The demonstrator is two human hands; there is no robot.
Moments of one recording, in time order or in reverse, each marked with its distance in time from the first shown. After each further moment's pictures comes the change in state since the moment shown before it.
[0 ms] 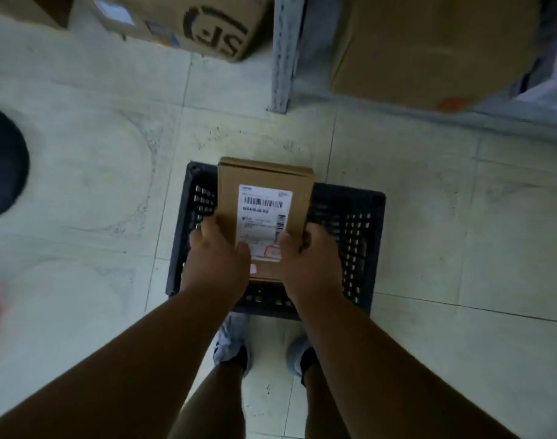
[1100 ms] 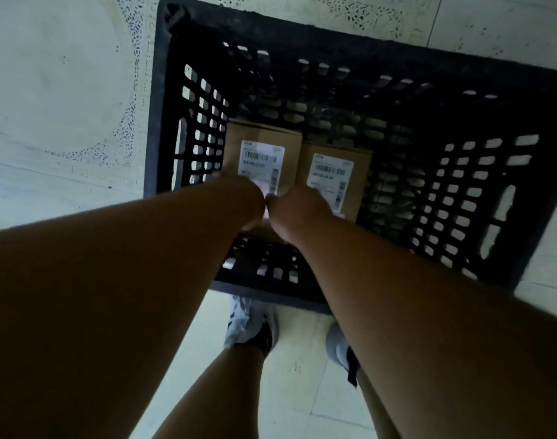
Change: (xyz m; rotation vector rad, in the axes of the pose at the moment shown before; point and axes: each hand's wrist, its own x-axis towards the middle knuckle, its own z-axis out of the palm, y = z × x) left_hand 0.181 -0.120 0.130 0.918 -0.438 -0.092; right_hand 0.140 0.105 0.170 -0.372 -0.441 0.151
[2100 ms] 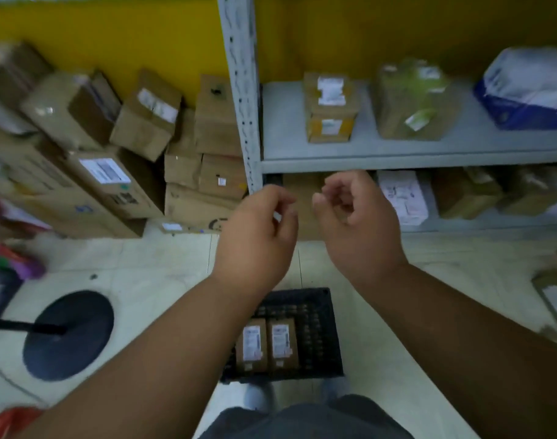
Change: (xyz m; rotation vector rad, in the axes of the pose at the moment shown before) left_hand -0.714 -0.053 -0.297 -0.725 1.097 0.953; right_hand -0.697 -0.124 -0.328 0.306 1.110 -0.943
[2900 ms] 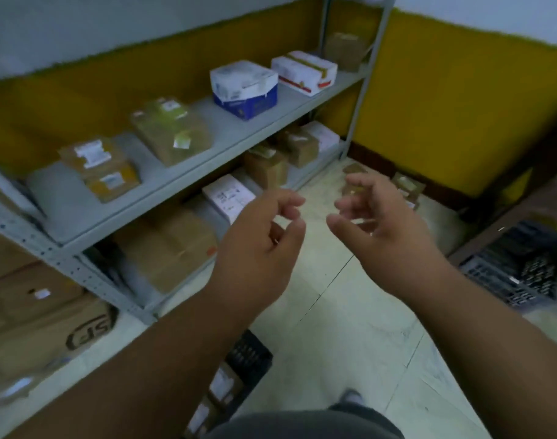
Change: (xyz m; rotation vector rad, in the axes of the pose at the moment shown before) left_hand -0.131 0.196 0.073 -0.308 -0.664 0.497; right_hand -0.212 -0.026 -0.251 -0.180 0.457 0.481
